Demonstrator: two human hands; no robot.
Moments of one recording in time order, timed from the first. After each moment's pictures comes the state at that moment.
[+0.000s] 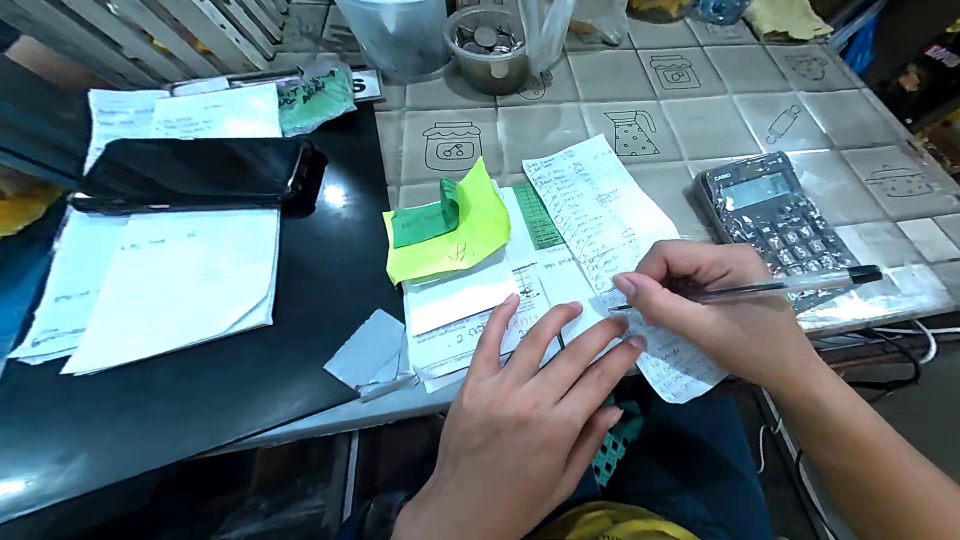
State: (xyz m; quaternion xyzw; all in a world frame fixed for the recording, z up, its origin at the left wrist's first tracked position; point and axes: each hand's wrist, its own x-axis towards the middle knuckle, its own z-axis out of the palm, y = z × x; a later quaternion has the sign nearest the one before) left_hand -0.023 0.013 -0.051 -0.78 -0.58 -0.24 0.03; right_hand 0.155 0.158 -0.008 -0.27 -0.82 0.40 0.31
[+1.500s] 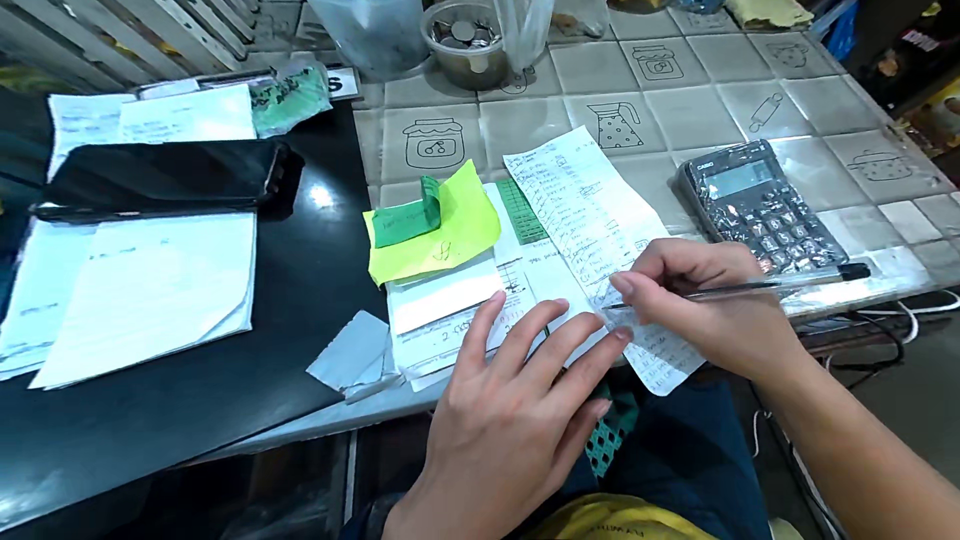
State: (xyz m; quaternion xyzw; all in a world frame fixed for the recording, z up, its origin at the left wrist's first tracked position) left_hand -0.023 0.012 -0.052 -0.78 -0.58 -0.25 0.04; right_hand 0.163 0.153 -0.014 -0.26 -0.81 0.41 0.33
